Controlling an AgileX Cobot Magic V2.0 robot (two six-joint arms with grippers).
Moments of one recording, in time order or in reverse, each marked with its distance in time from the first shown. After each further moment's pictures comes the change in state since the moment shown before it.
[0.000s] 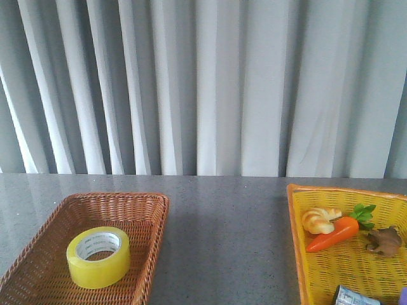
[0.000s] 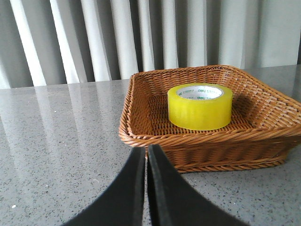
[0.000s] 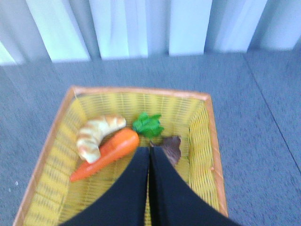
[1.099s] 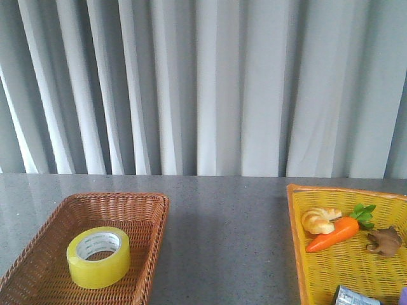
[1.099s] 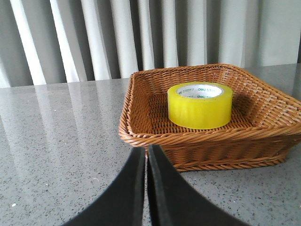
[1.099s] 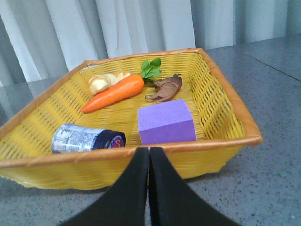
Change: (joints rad) left arm 0.000 0.000 0.000 0.000 0.005 0.000; right arm 0.000 -1.196 1.473 0.132 -0.689 0.004
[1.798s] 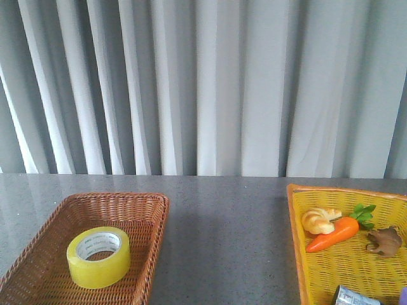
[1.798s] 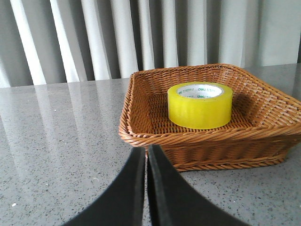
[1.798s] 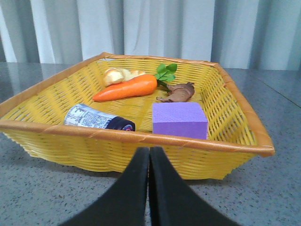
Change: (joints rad) left arm 0.000 0.000 0.000 0.000 0.000 0.000; right arm 0.085 -0.140 0.044 -0.143 0.047 -0.037
